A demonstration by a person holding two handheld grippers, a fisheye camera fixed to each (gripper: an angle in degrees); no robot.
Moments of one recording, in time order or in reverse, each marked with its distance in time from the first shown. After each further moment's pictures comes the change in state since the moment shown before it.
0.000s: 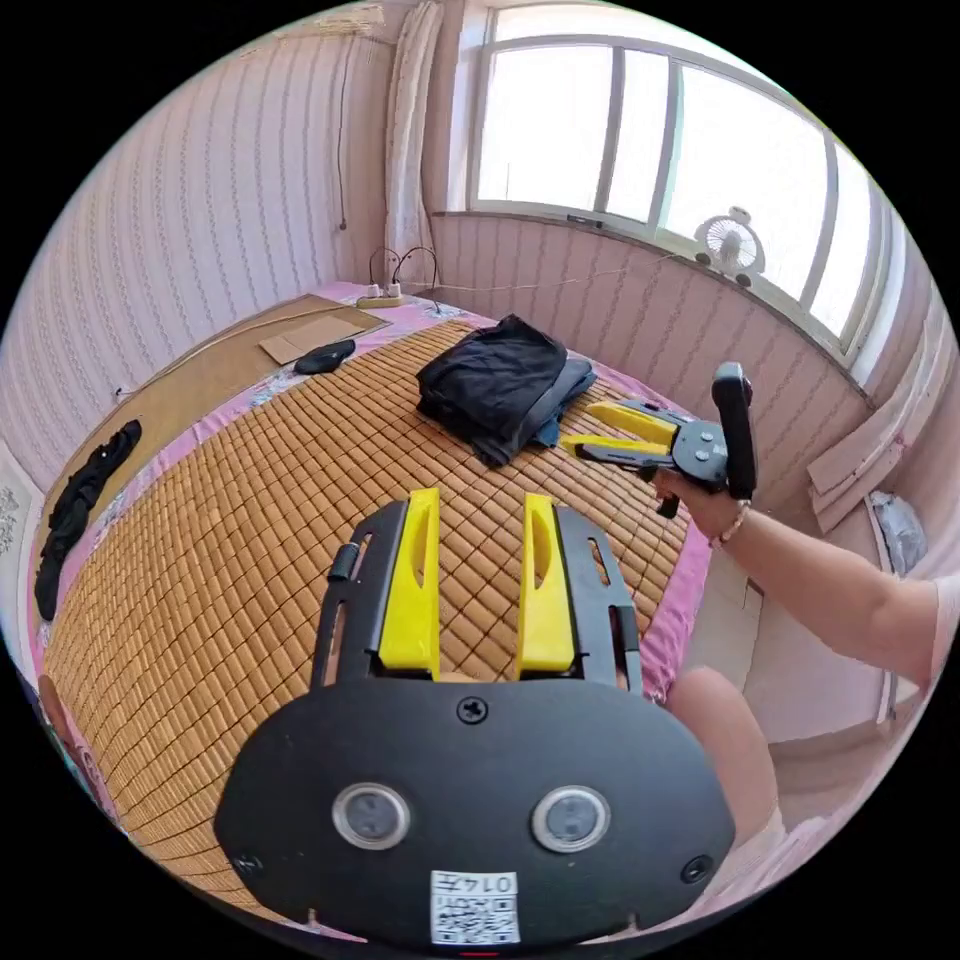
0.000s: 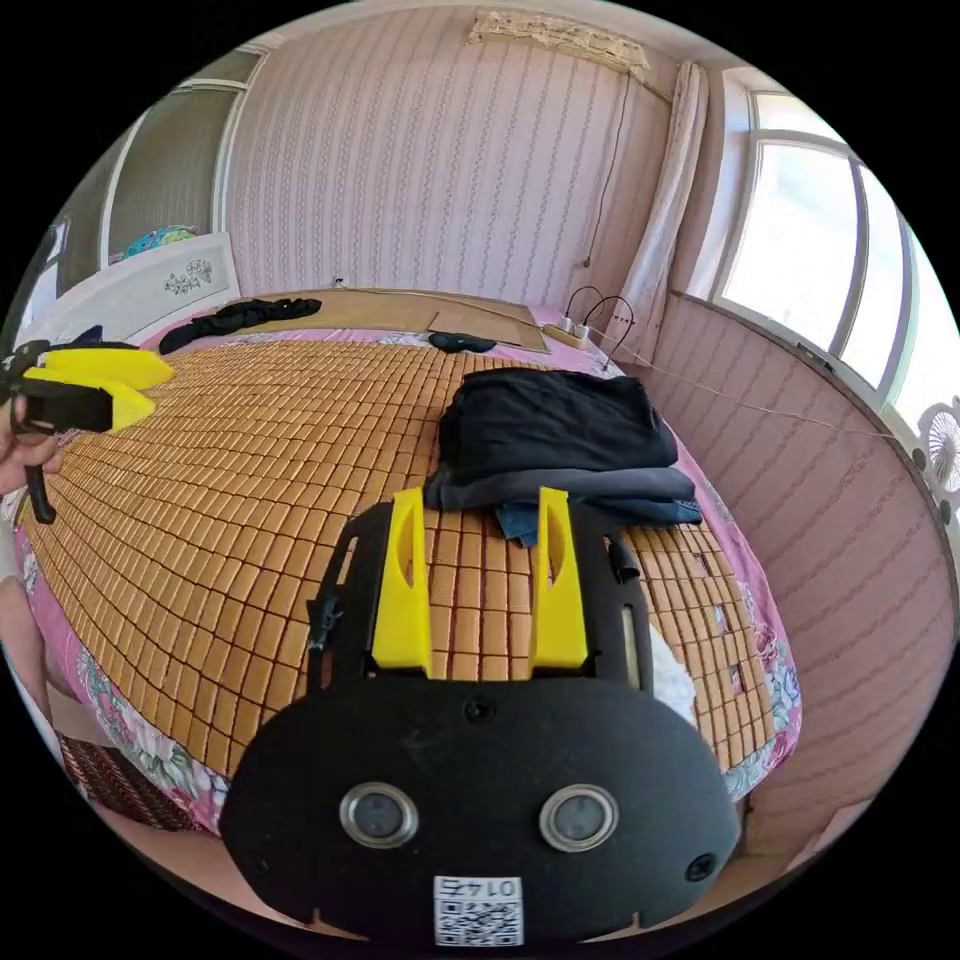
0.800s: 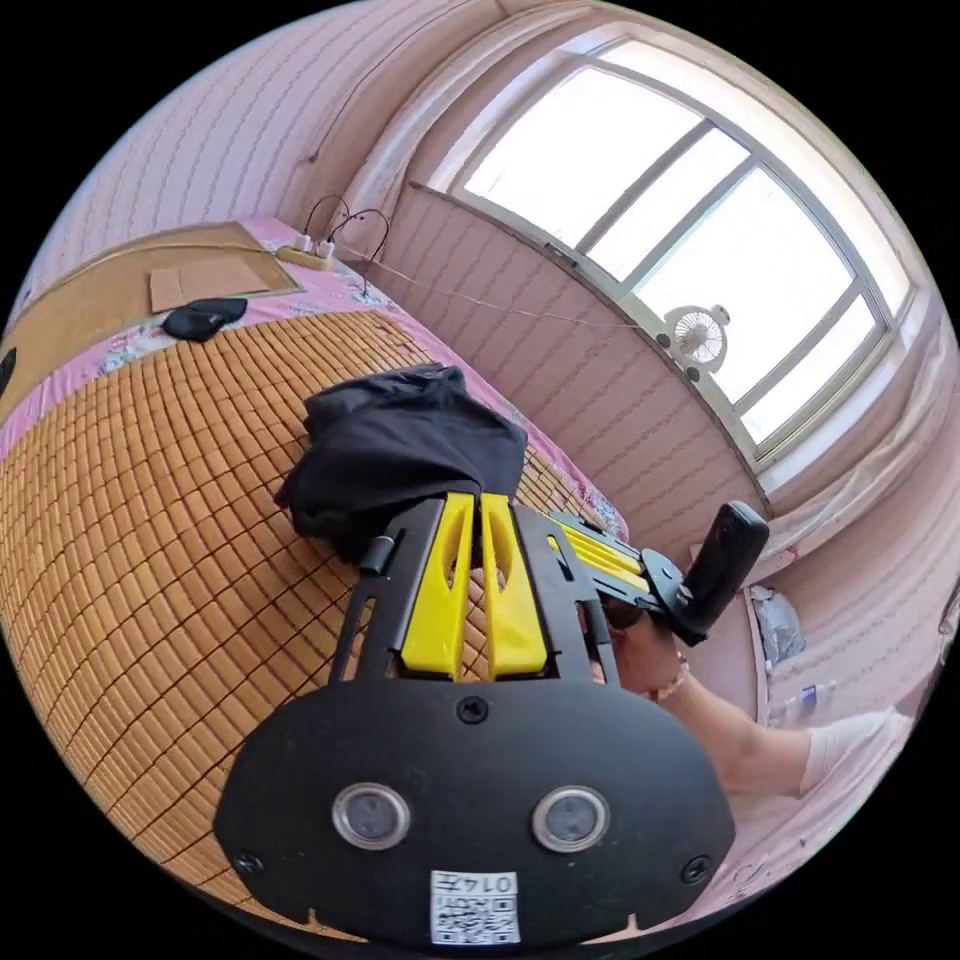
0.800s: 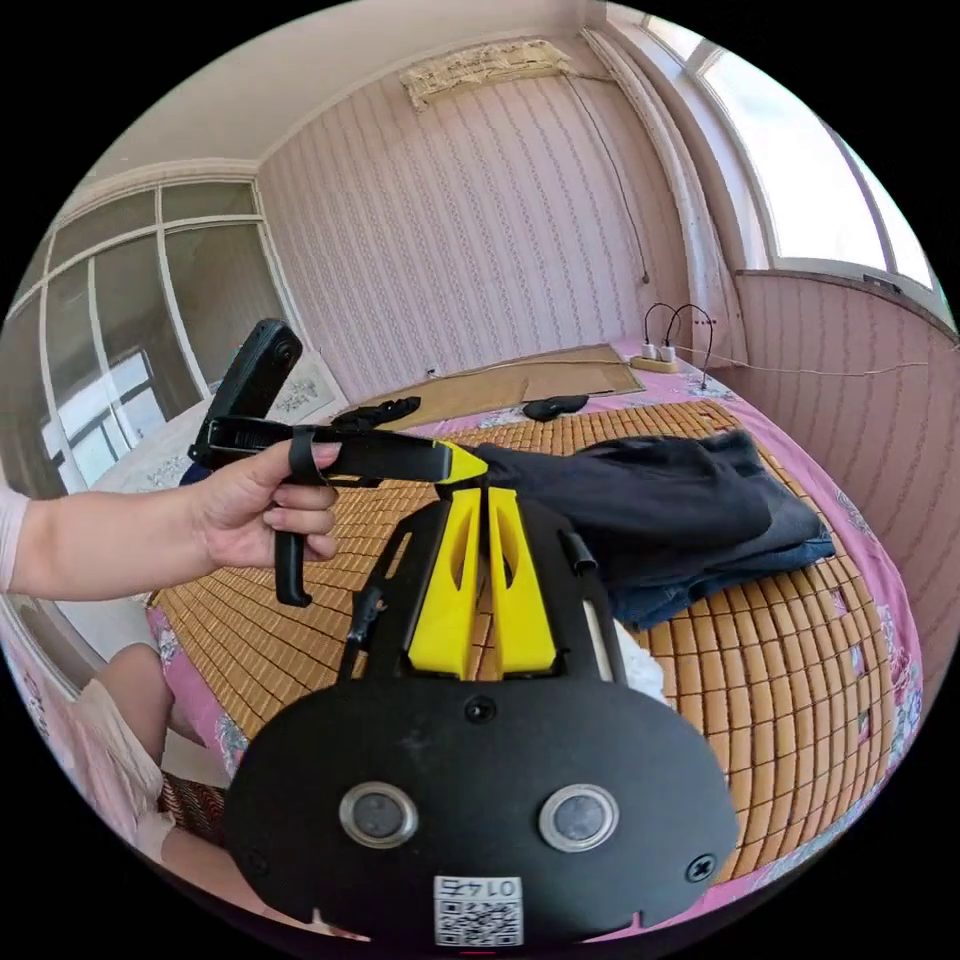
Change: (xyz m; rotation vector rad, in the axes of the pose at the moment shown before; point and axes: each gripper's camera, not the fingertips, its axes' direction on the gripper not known) left arm -0.089 -0.096 0.036 0.023 0.382 -0.132; right arm 0.070 -0.031 -0.074 0.236 -0.521 0.160
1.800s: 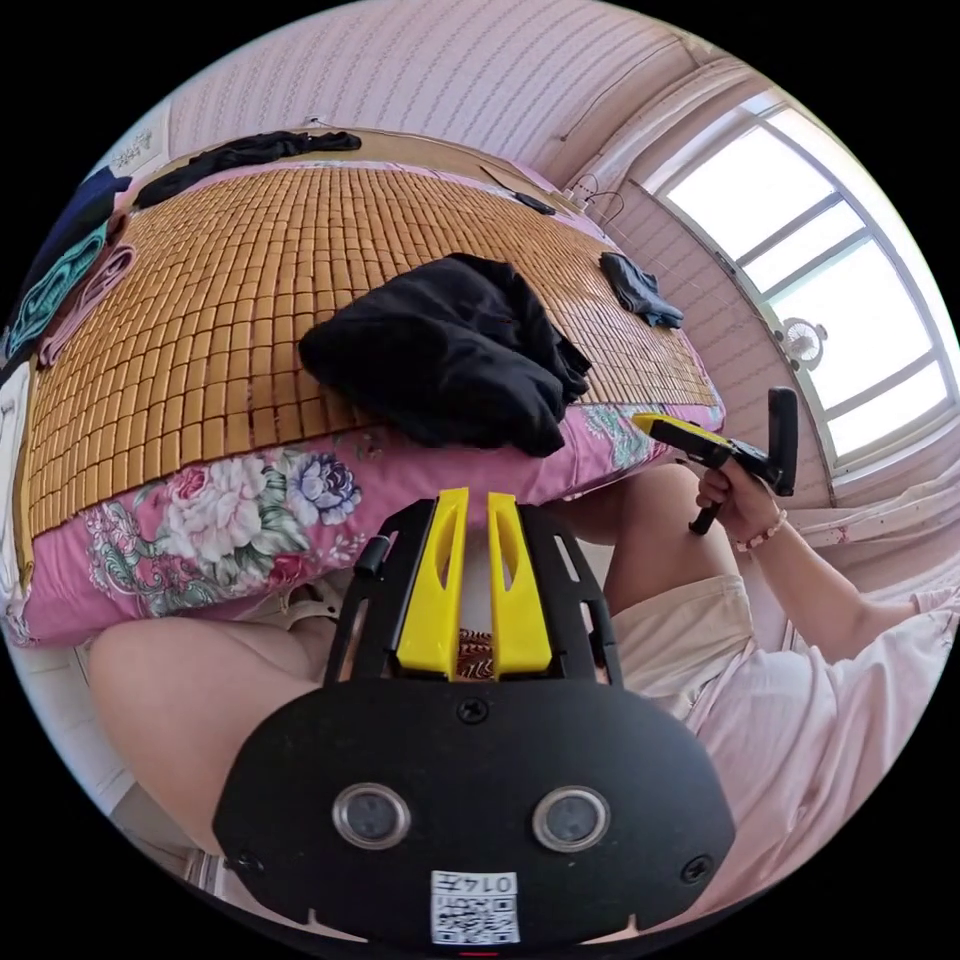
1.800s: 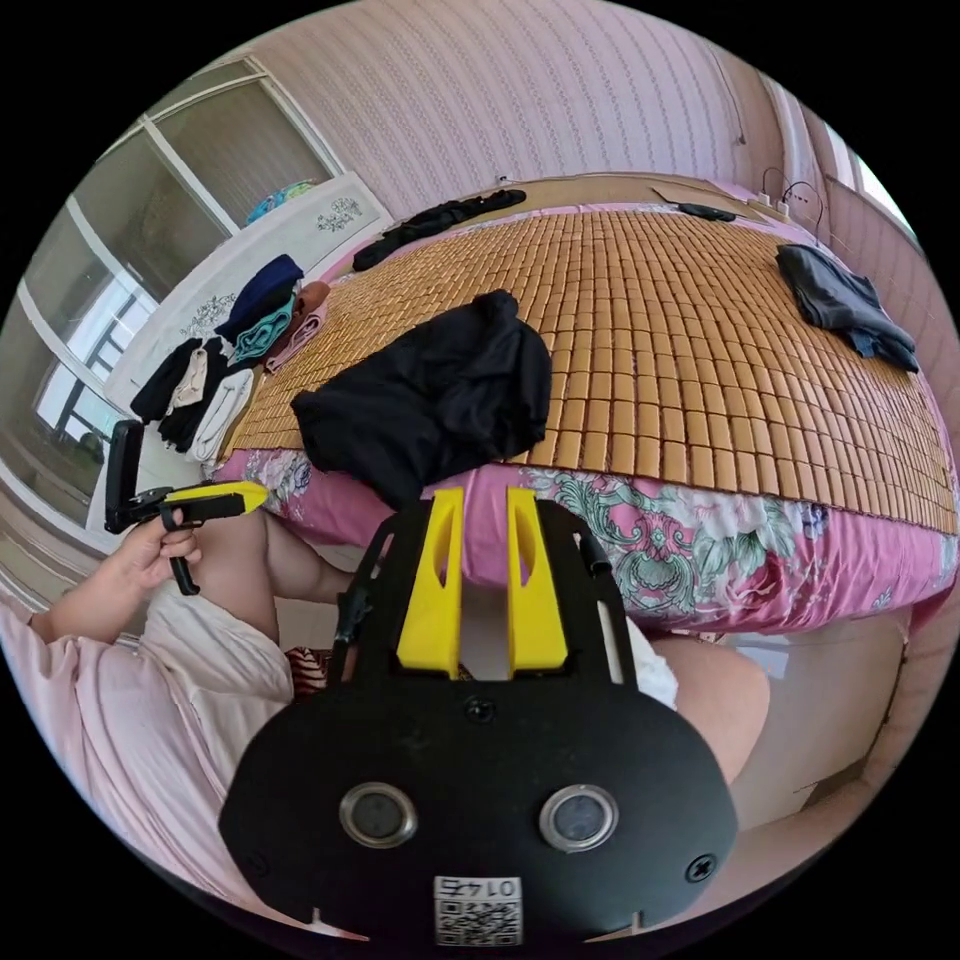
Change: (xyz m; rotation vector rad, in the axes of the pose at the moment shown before) left arm -0.067 0.485 -0.378 -0.120 -0.325 -0.430; right arm -0.313 0.186 0.088 -0.557 0.023 0.094
